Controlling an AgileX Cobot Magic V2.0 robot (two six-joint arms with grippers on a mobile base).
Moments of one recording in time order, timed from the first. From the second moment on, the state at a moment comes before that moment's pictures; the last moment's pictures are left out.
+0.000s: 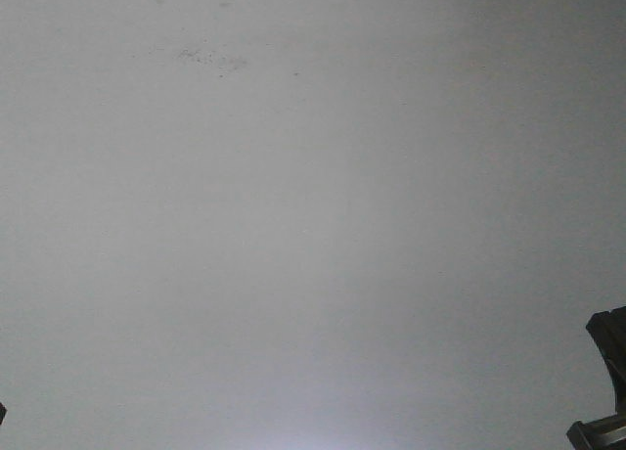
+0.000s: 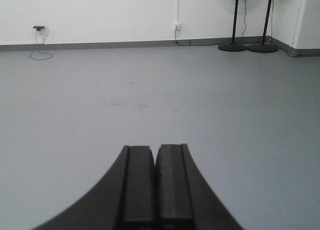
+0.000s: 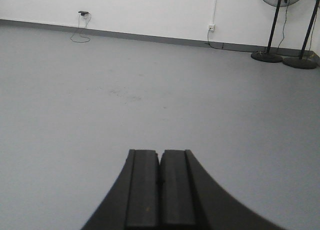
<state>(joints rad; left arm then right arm) -0.01 -0.01 0.03 -0.24 0.19 0.25 0.22 -0.01 0.03 -0.06 0.22 0.05</state>
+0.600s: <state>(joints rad) -0.01 -0.01 0.03 -0.24 0.19 0.25 0.22 -0.01 0.03 -0.06 0.22 0.05</state>
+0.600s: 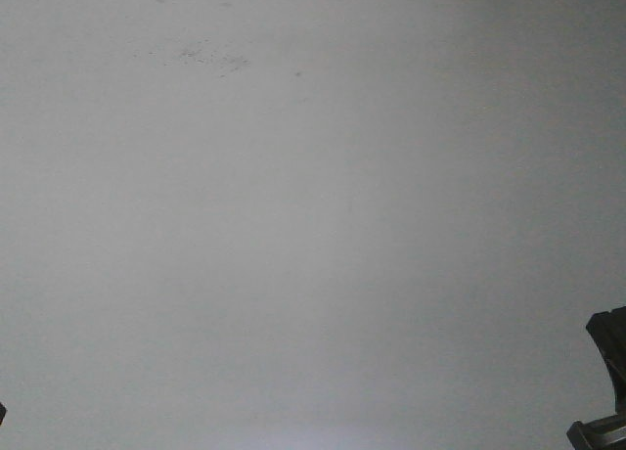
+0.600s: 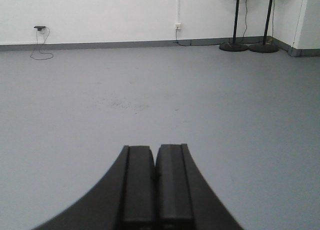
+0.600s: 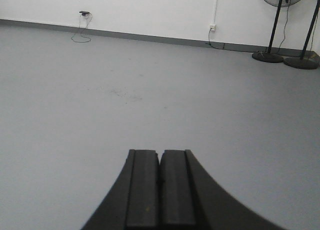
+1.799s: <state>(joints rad) -0.01 -0.01 0.03 -0.24 0.19 0.25 0.22 -0.01 0.03 -0.06 0.22 0.05</state>
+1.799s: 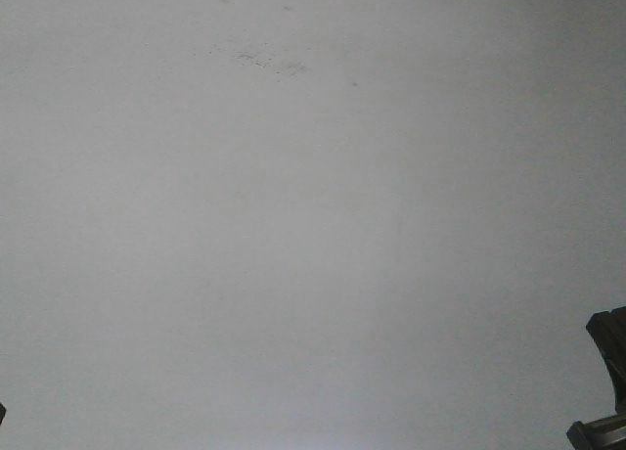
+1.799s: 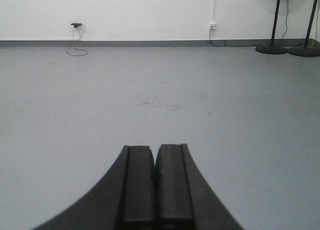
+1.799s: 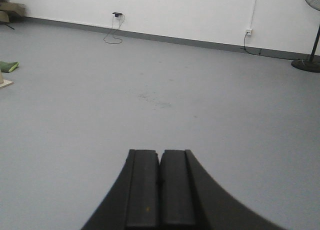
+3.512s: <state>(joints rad) -0.01 -0.01 0.03 -0.24 0.19 0.25 0.22 -0.01 0.03 -0.06 0.22 0.05</state>
